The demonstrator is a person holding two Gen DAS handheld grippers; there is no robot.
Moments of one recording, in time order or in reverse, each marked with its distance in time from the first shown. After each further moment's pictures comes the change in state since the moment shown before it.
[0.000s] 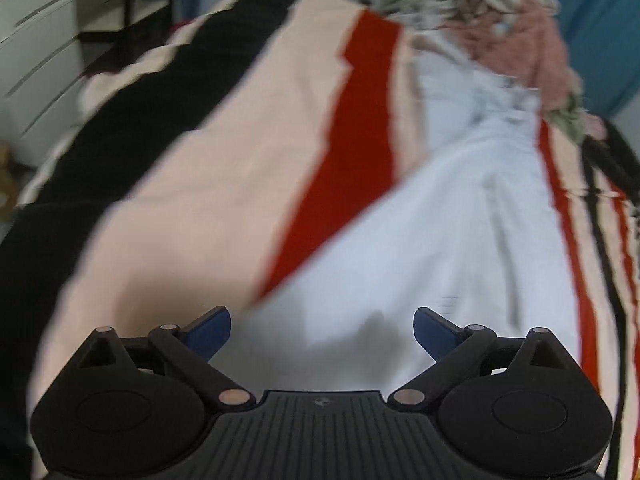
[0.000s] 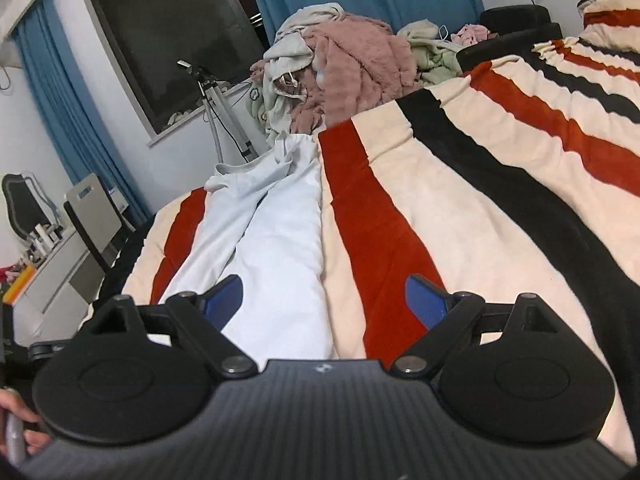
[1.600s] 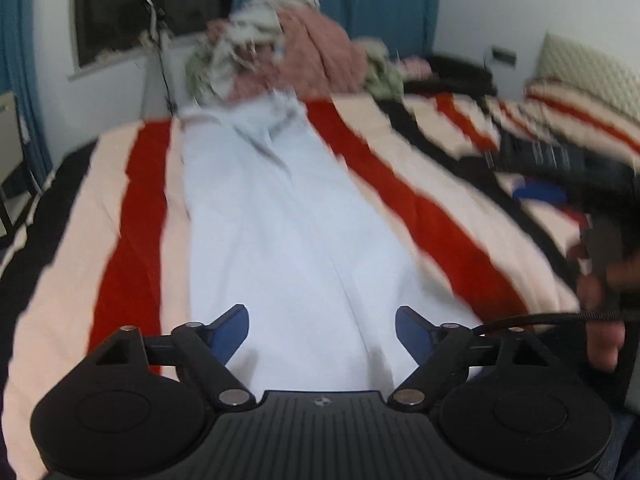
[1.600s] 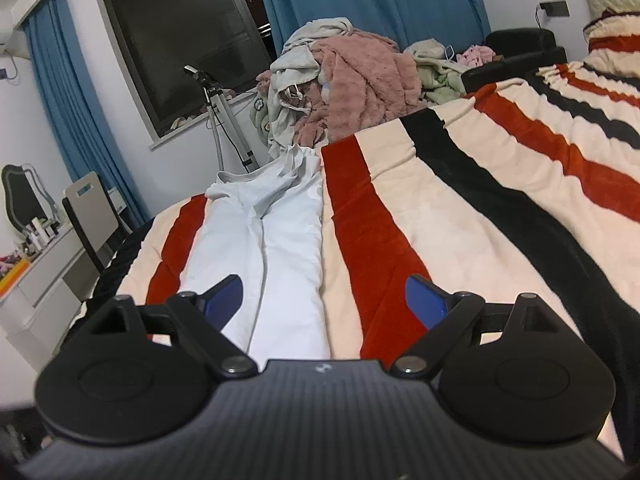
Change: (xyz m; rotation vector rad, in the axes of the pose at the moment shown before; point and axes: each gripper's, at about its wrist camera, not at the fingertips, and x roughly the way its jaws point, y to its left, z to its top) left arm -0.090 -0.146 -0.149 0.582 -0.334 -0.200; right arm -0.012 0.010 -0.003 -0.072 -0.072 -0.013
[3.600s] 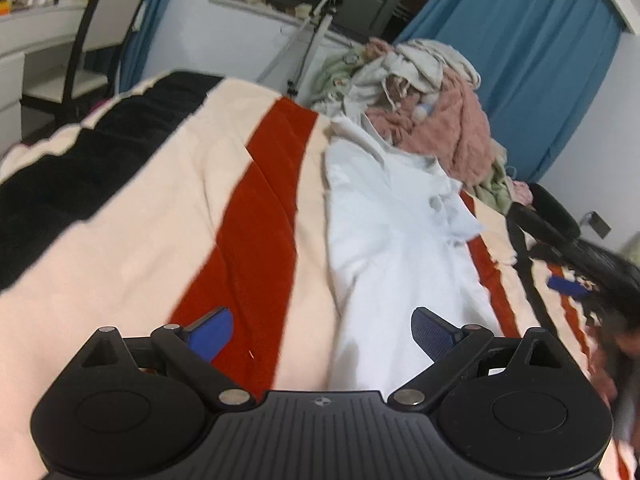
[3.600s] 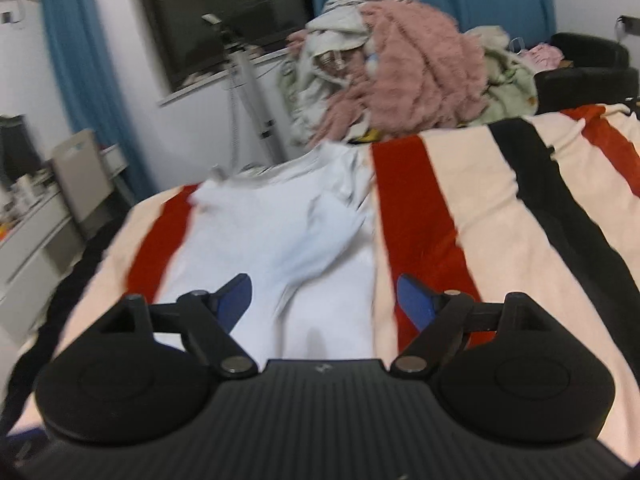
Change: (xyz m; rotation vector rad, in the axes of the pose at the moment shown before) left arm 0.097 0.174 0.025 -0.547 -0.050 0.028; right arm 0.194 0.032 0.070 -0.146 0.118 0.084
